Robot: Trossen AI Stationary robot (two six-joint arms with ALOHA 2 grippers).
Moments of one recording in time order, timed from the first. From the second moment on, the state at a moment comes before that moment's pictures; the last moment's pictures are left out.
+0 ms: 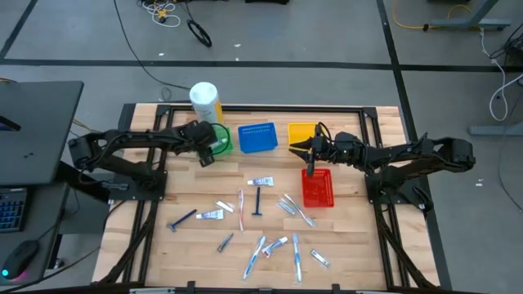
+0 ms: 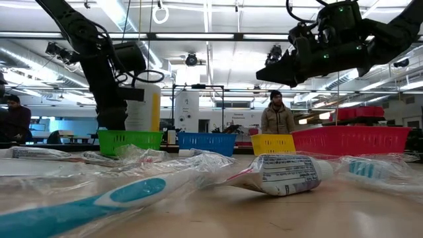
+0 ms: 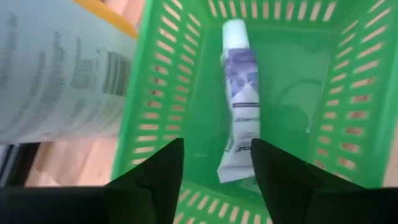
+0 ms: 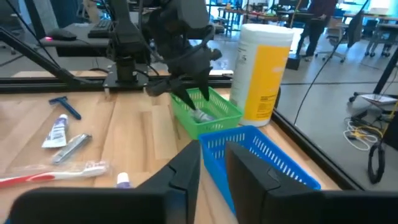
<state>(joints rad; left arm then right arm) 0.50 1.31 0.57 -0.33 -0.32 0.21 -0.26 1.25 0.39 0.72 -0.04 -0.07</state>
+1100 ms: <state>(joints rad) -0.29 1.18 0.69 -0.96 0.11 -0.93 -0.26 1.25 0.39 0.63 -0.03 -0.02</state>
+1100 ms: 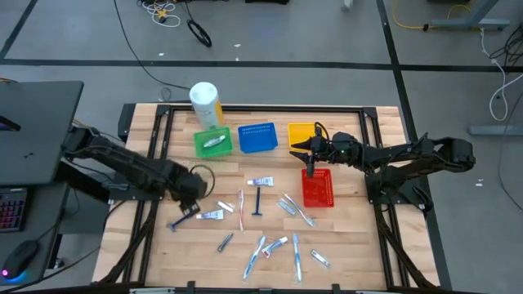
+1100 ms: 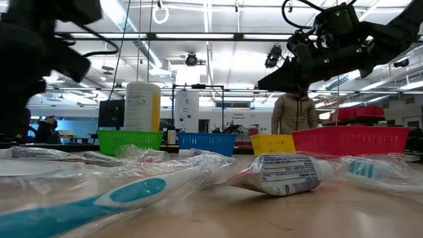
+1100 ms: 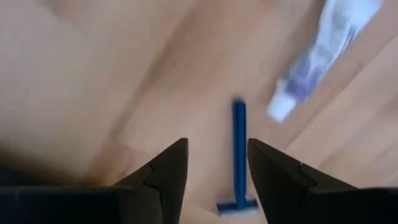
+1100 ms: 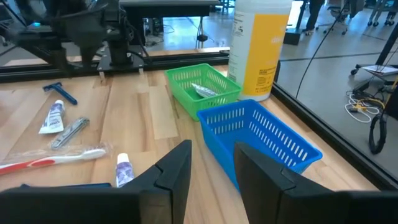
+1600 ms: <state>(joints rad) -0.52 1.19 0.56 -0.70 0.13 -1.23 -0.26 1.25 0.39 0.63 -0.03 -0.03</state>
